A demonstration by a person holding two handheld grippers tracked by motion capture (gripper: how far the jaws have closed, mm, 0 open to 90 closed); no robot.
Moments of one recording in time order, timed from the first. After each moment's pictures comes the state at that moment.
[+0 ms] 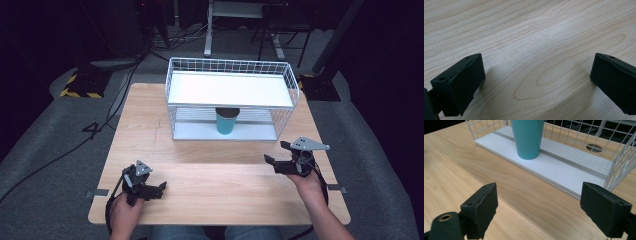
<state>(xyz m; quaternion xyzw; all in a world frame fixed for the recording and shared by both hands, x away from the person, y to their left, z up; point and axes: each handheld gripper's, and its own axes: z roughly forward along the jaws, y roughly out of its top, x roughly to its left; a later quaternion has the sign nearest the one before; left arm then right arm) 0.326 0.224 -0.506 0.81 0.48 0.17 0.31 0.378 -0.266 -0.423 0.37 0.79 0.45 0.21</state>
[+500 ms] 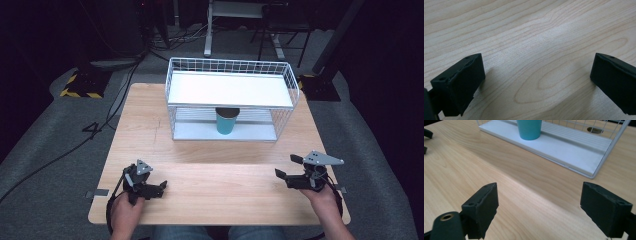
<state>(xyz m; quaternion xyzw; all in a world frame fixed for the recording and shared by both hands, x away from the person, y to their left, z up) 0.328 0.222 -0.506 0.80 0.48 0.17 0.31 0.346 -0.300 -0.438 0.37 0.79 0.44 0.19</state>
